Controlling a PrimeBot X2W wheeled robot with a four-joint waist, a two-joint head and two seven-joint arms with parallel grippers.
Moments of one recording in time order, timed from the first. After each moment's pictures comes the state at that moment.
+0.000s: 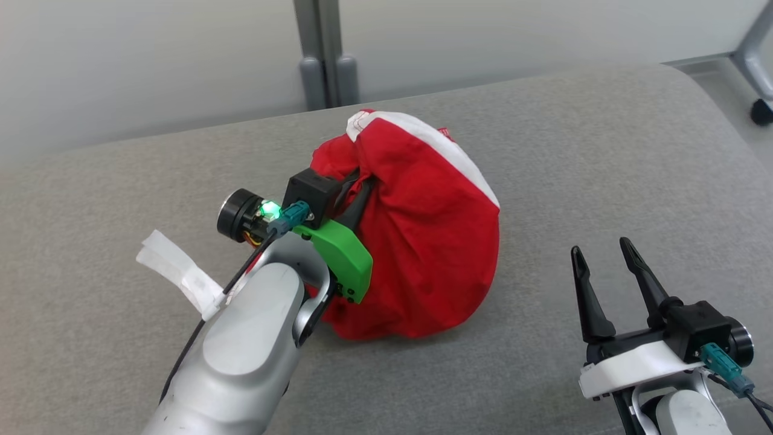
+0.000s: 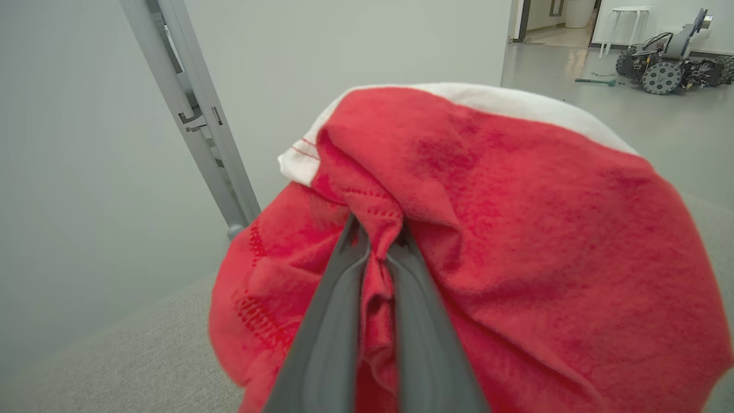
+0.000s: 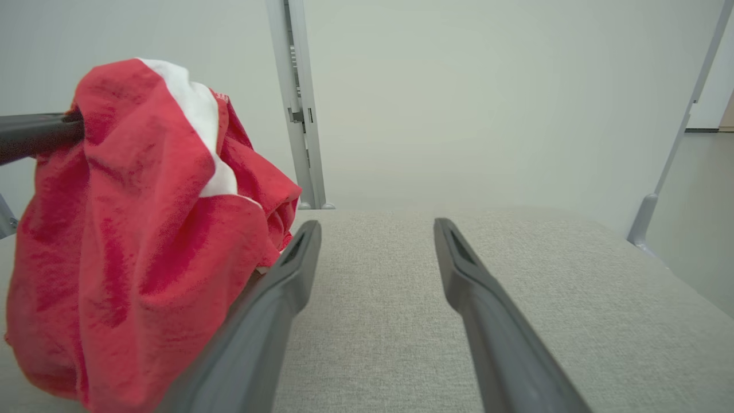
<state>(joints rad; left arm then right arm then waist) -0.66 0.05 -0.59 0.58 -0.34 -0.10 -0.09 -0.02 -0.08 0.04 0.08 0.10 0.13 -0.26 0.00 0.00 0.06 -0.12</state>
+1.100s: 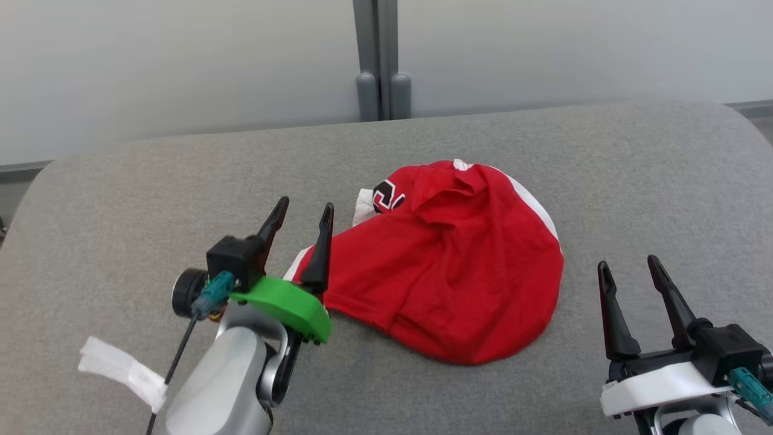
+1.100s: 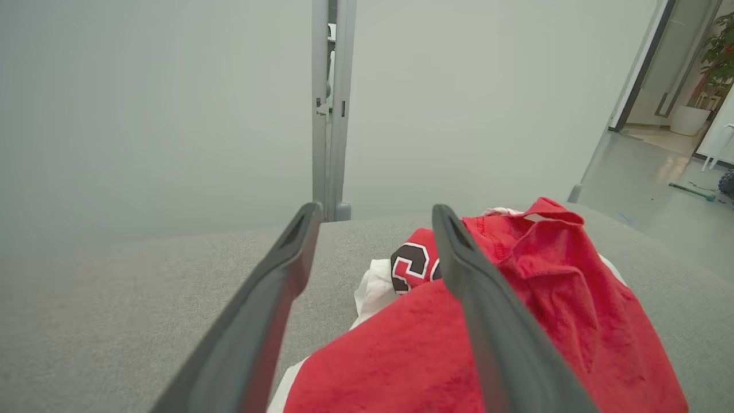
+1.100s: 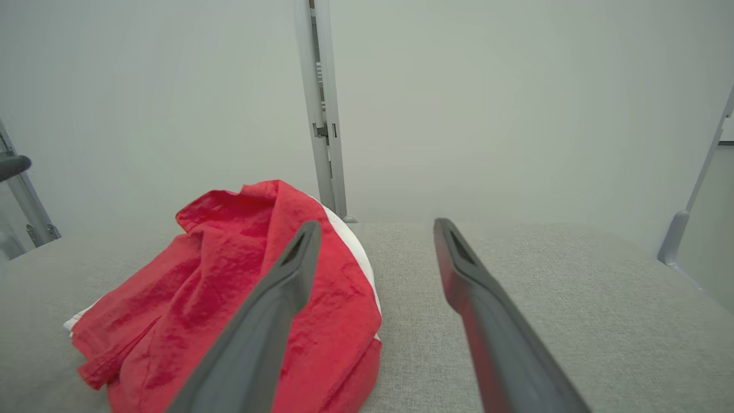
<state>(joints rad) -0.45 0.11 -0.49 0.50 -0.48 -0.02 -0.26 0.06 -0.07 -0.02 0.02 0.11 0.13 -0.26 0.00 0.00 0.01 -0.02</state>
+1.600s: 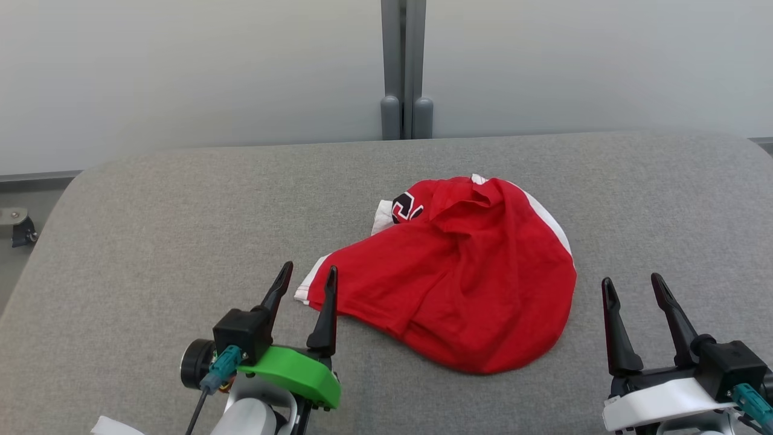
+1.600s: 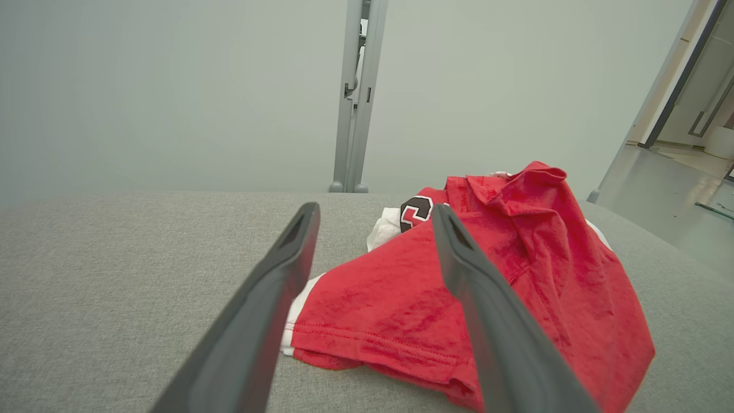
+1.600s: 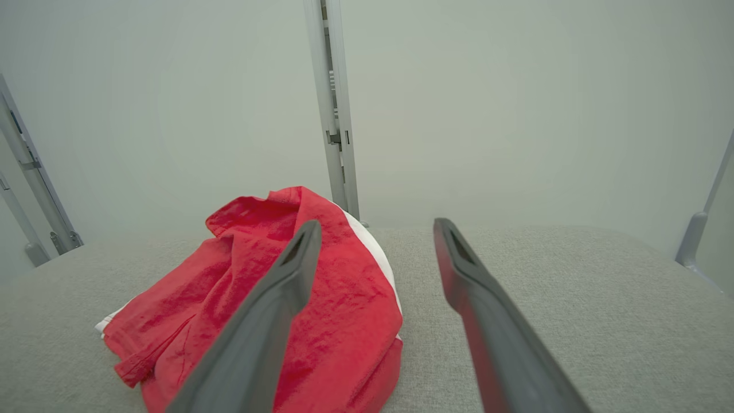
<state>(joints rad) -0.20 0.09 -0.44 0.33 -0.42 0.03 -0.26 0.11 -0.06 -0.03 0.01 0.13 0.13 -0.26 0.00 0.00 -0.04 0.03</state>
